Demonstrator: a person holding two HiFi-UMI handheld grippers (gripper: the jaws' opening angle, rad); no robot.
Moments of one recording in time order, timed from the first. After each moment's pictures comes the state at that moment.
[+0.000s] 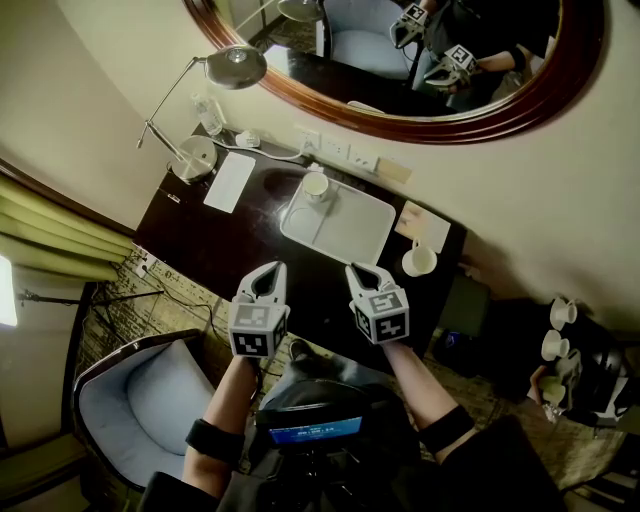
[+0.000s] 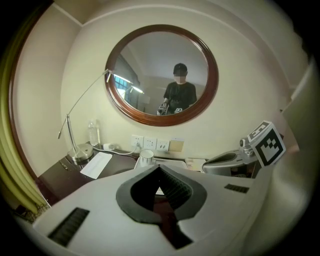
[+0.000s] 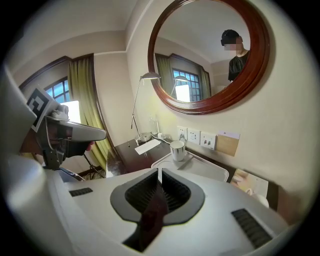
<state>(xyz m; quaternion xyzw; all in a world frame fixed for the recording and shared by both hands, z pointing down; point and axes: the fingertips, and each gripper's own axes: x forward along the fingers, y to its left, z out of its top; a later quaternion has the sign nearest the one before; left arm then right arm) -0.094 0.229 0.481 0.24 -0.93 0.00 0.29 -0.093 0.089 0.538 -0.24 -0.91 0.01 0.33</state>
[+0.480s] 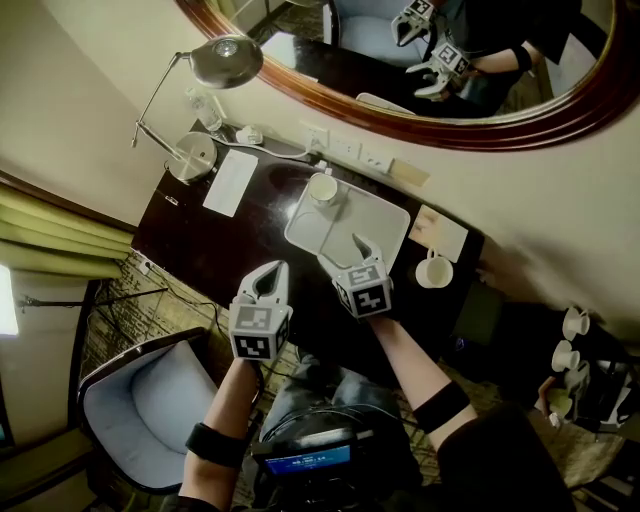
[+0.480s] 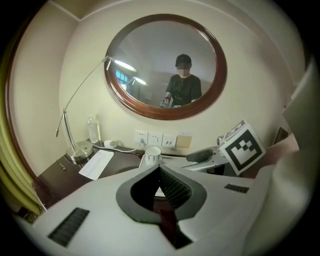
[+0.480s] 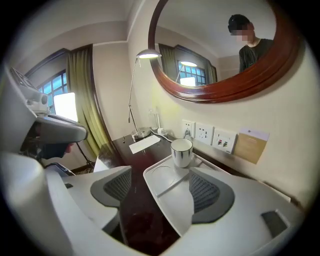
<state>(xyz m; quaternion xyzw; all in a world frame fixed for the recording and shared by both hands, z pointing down) -0.143 0.238 0.521 0.23 -0.93 0.01 0.31 -0.191 0.131 0.598 -0.27 -0.90 -0.01 0.34</state>
